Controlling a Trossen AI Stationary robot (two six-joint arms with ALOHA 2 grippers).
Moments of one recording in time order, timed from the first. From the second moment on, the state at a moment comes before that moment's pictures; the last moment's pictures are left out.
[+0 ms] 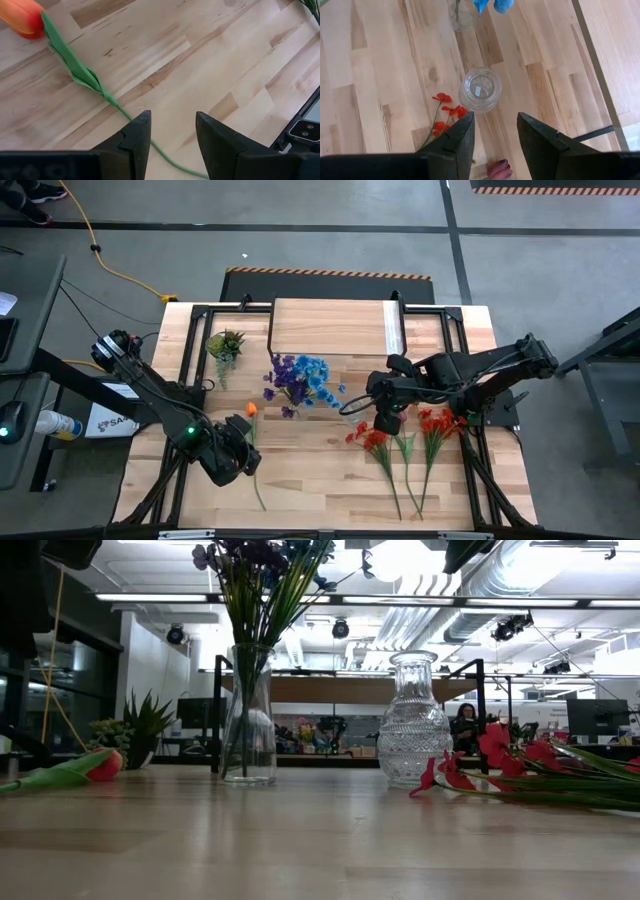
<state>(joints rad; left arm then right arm) -0.79 1.34 0.92 -0.77 -0.43 -1.71 0.27 1.48 1.52 -1.18 0.27 0.47</state>
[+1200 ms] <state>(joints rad) -0.79 1.34 0.91 -0.78 -0.31 -2.05 0.27 1.48 1.52 -1.18 0.23 0.65</state>
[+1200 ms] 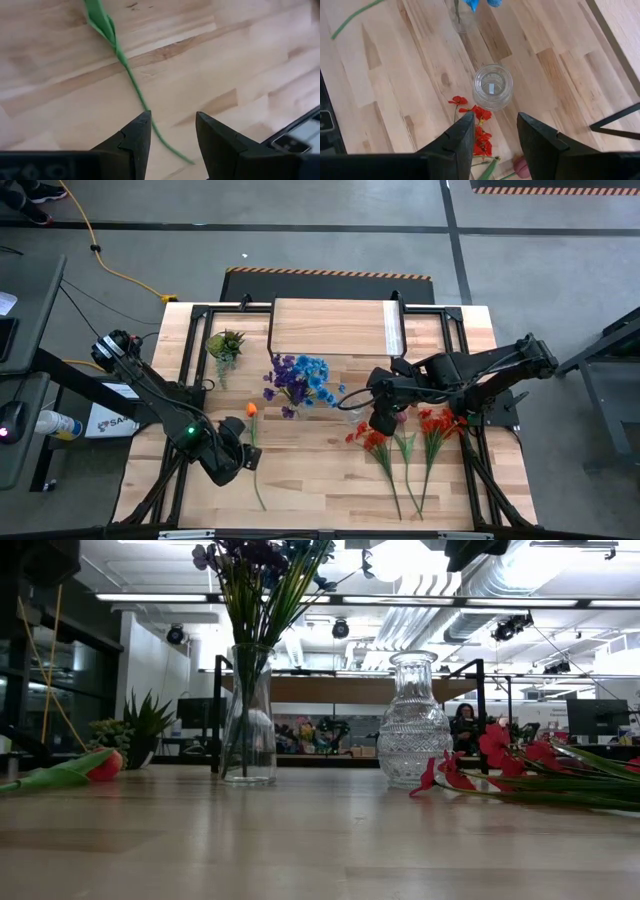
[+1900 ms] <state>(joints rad) -0.59 1.54 0.91 -0.77 -0.22 -2.23 0.27 1.48 1.52 -1.19 0.23 0.43</state>
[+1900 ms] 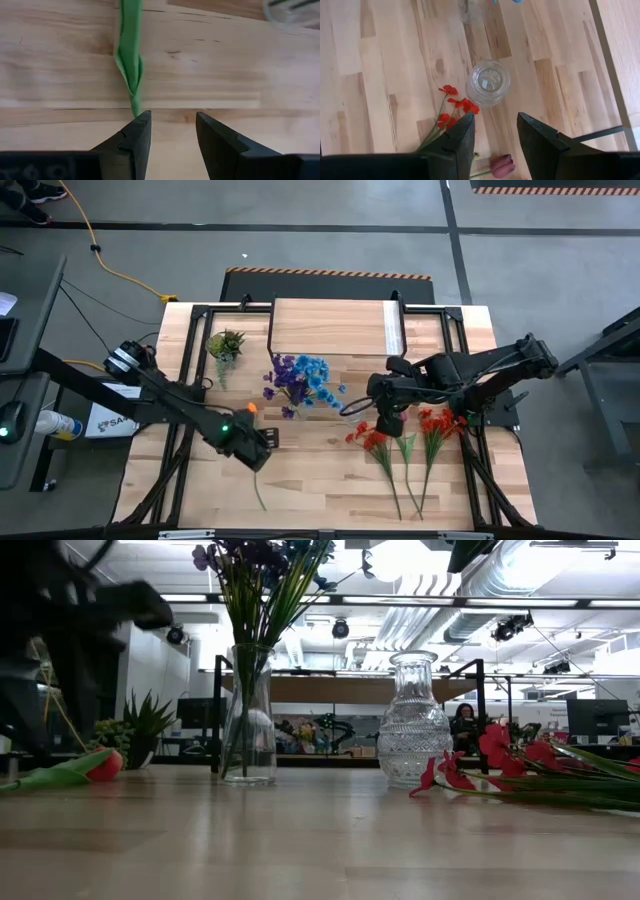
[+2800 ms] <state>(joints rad) -0.56 1.57 0.92 -0.87 -0.18 -2.26 0.27 1.48 1.52 -1.19 0.24 0.42</state>
